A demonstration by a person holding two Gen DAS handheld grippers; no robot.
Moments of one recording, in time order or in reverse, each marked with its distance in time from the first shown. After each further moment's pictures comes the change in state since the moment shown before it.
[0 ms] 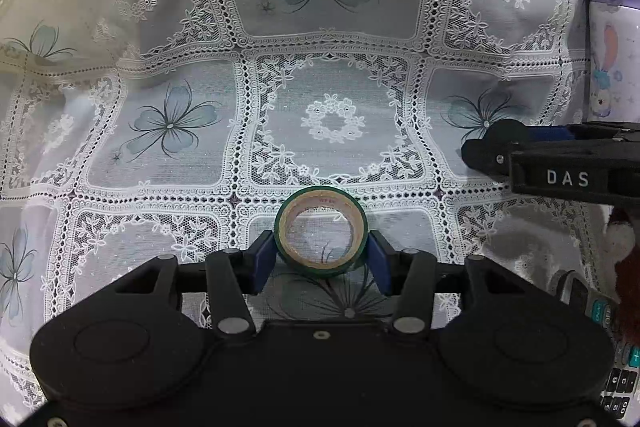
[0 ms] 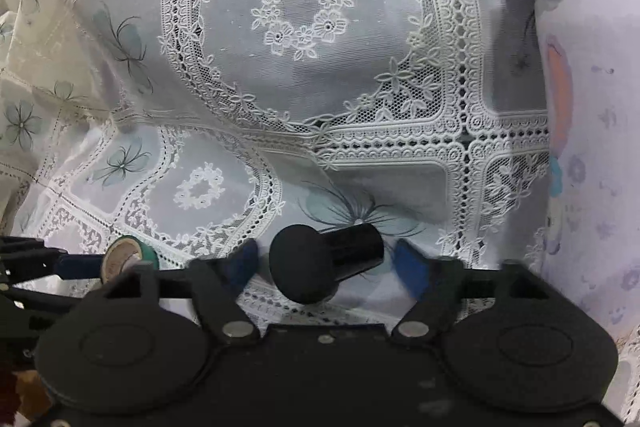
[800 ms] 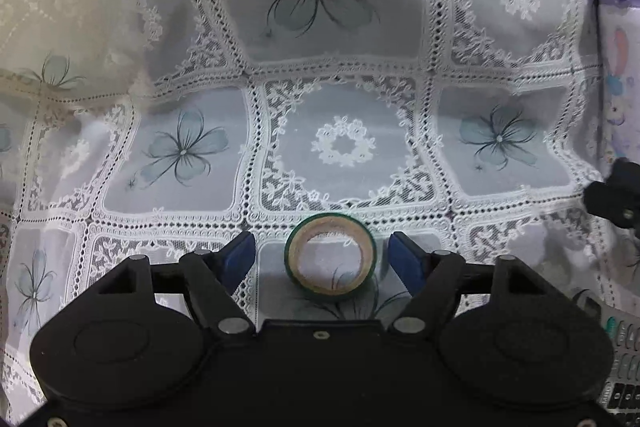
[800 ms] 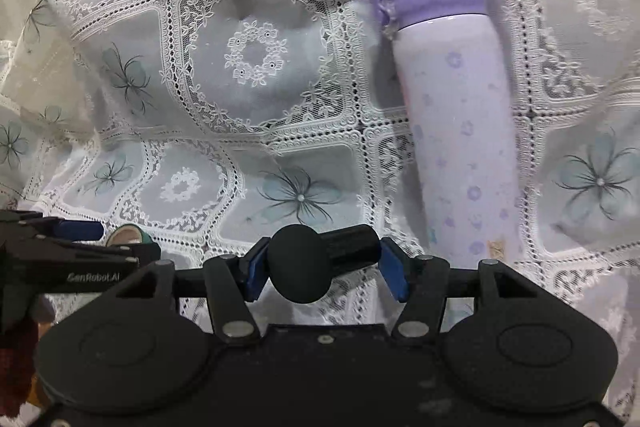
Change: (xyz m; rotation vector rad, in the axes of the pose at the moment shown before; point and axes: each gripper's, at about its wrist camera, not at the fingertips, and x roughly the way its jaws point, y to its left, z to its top) left arm 0.002 -0.009 0.006 0.023 -0.040 0.087; right arm -0.082 0.001 -0.036 0.085 -0.078 -0.176
